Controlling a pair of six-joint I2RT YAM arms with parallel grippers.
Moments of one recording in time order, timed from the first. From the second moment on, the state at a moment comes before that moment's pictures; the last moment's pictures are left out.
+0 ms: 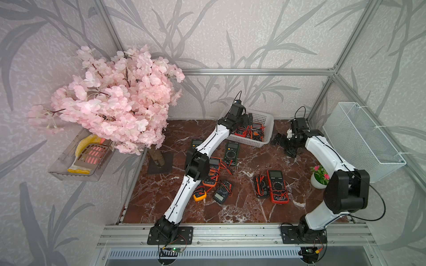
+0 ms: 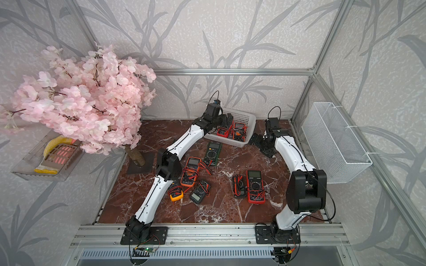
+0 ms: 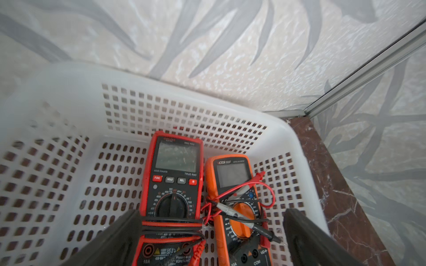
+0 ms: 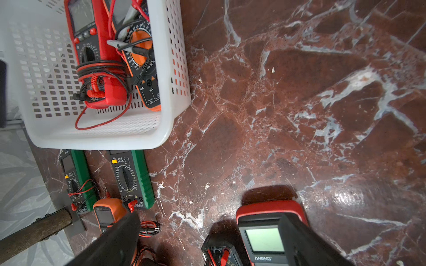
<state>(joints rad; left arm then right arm) -0.55 2.57 2.58 -0.50 -0.02 -0.43 0.06 1.63 1.37 -0.84 -0.25 0.63</state>
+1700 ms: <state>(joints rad) -0.33 1.84 1.45 -0.58 -0.40 -0.33 0.36 1.60 1.44 -0.79 -0.29 0.61</state>
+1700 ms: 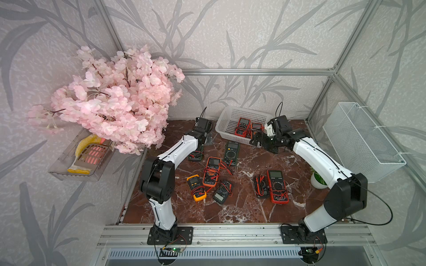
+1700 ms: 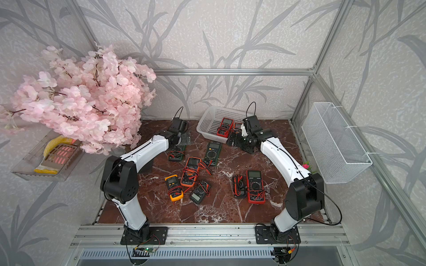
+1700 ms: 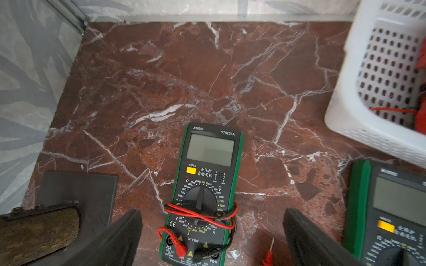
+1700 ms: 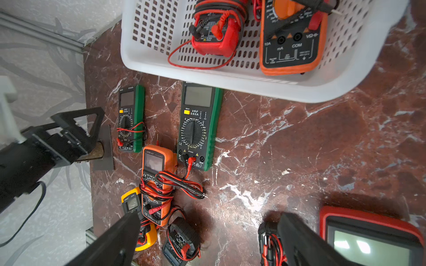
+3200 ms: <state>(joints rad) -0.20 2.19 1.67 -0.77 -0.15 -0.25 0.41 1.67 1.51 -0.80 -0.28 0.61</state>
